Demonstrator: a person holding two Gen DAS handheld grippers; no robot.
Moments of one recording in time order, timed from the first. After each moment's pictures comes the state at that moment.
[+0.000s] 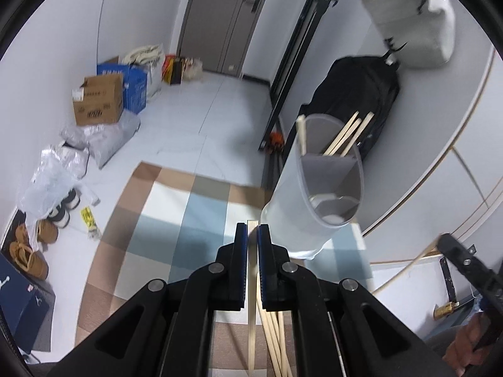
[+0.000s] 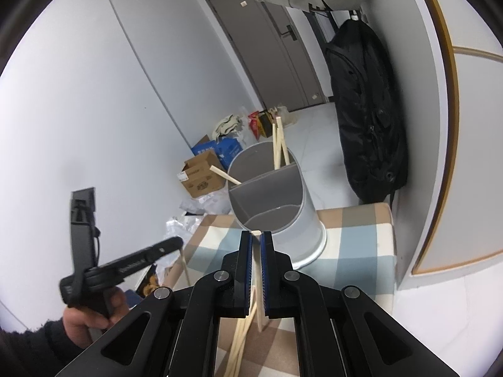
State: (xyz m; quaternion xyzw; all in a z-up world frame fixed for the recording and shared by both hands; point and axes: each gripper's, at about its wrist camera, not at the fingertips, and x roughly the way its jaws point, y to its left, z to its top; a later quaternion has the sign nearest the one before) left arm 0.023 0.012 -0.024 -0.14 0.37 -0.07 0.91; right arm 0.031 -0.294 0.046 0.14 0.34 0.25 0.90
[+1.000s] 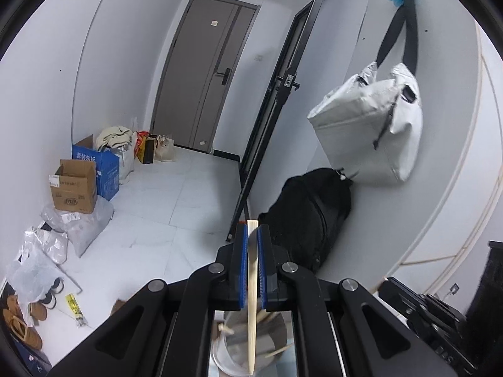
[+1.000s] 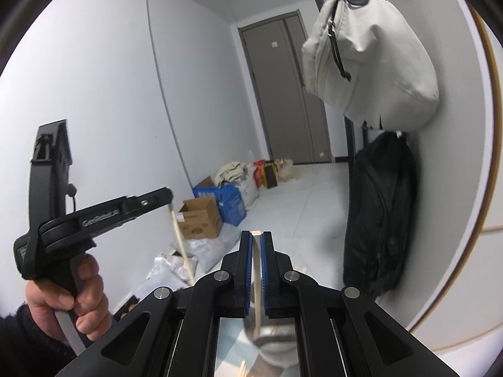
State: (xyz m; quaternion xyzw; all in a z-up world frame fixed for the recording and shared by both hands) left arm 0.097 0.016 0.119 -0.15 0.22 -0.11 0.96; right arm 0.114 -0.259 0.191 0.07 0.23 0.25 0.94
